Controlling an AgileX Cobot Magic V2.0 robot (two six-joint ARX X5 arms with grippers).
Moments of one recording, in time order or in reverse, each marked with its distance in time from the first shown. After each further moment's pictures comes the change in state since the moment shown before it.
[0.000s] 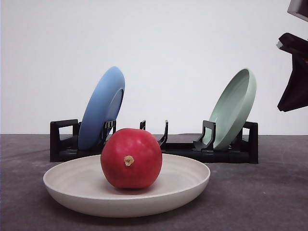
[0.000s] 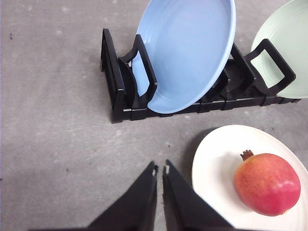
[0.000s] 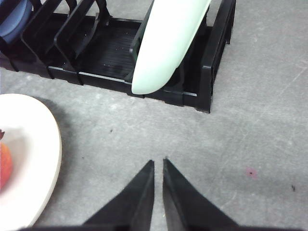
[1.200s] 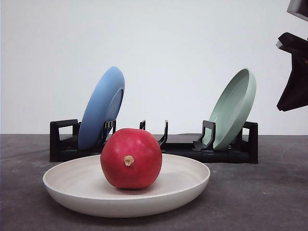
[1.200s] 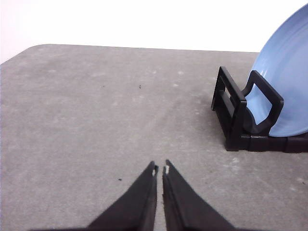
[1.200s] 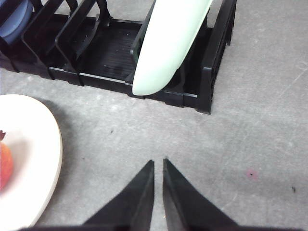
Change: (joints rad) left_arx 0.115 -0.668 -0.638 0.364 -0.304 0.070; right_arx 0.000 0.000 0.000 0.004 0.000 0.000
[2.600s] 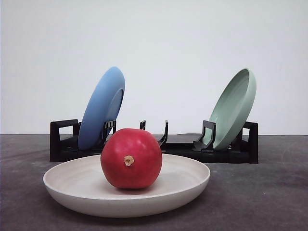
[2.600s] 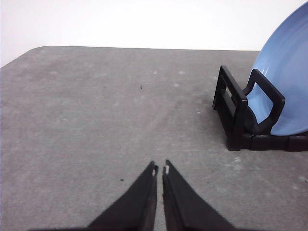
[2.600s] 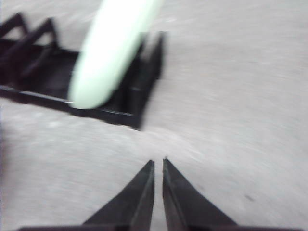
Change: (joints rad) left_arx 0.000 0.000 0.000 0.001 -0.002 0.013; right_arx -0.116 -0.339 -0.165 0.018 0.135 -0.150
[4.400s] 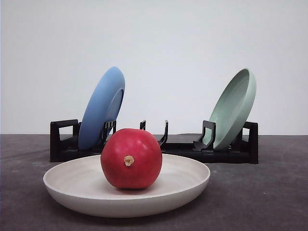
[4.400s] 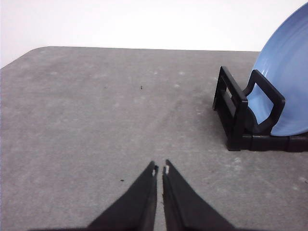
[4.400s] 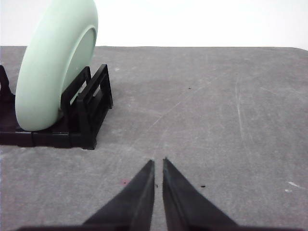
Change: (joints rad) left_arx 0.000 0.000 0.000 0.002 -0.001 0.000; right_arx -0.113 -0.596 -0.347 0.037 0.050 0.053
